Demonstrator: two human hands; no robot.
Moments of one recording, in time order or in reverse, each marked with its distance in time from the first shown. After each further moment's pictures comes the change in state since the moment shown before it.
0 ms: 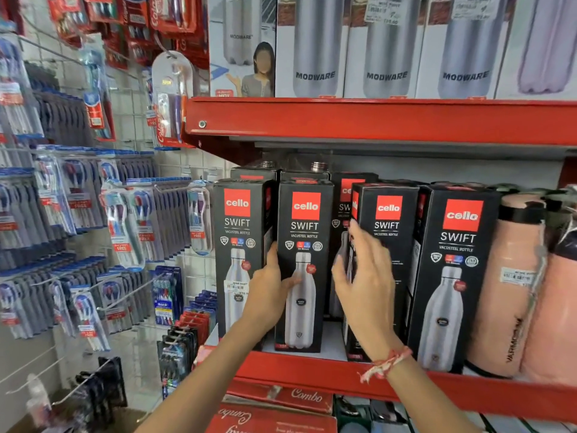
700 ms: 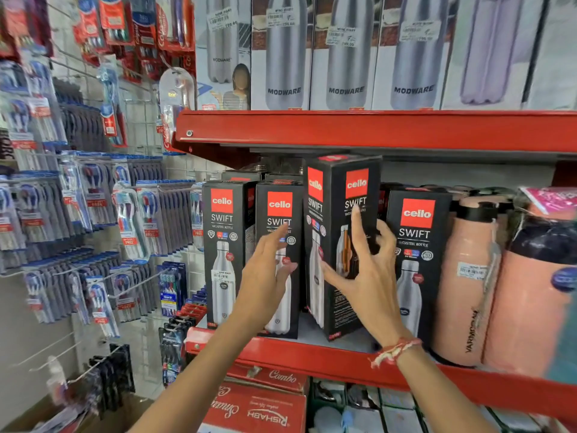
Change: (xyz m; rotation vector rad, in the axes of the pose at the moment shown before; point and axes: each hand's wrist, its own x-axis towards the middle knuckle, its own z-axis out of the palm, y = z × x) left_hand -0.050 0.064 0.002 0.033 0.180 0.337; right_hand 0.006 0.038 -0.065 0.146 -0.175 -0.020
